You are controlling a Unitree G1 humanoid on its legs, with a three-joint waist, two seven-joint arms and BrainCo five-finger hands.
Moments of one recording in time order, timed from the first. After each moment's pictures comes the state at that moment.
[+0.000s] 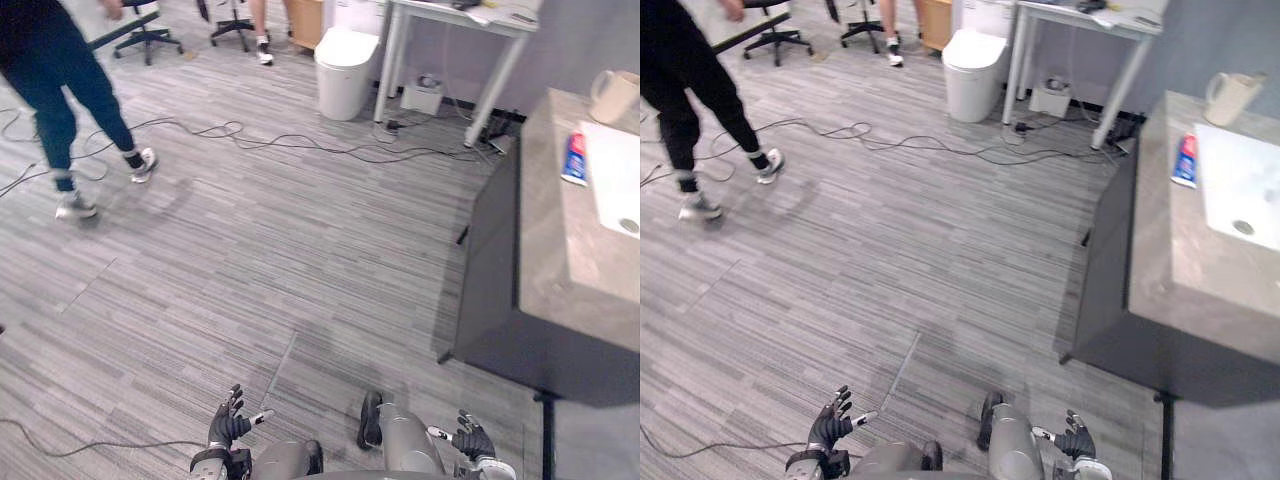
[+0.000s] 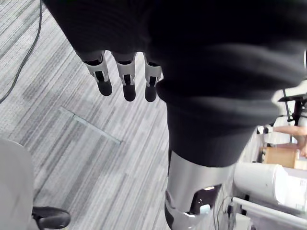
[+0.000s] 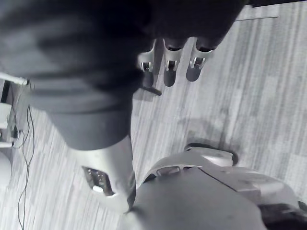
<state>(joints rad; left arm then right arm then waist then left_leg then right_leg) 0.31 0.09 0.05 0.54 -0.10 -0.13 0.00 0.21 -0.07 -0.26 0.76 -0.03 -0.06 0.00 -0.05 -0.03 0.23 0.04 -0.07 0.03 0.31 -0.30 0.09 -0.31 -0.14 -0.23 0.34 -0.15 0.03</state>
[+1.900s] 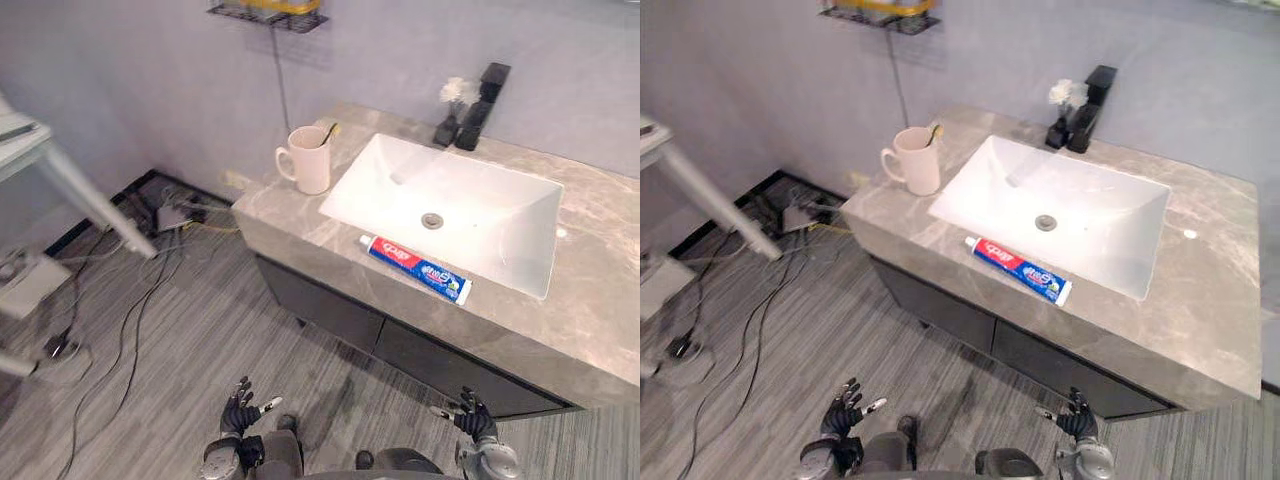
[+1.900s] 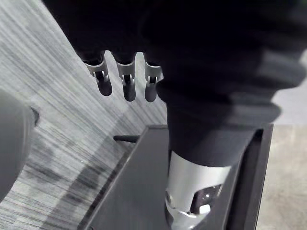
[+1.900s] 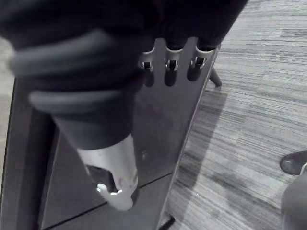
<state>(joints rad) 0.29 0.03 0.11 0.53 -0.10 -0.12 0.00 0.28 -0.01 -0.17 0.57 -0.01 -0.06 -0.01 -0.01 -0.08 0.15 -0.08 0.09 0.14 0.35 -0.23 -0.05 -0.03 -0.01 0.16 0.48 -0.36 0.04</state>
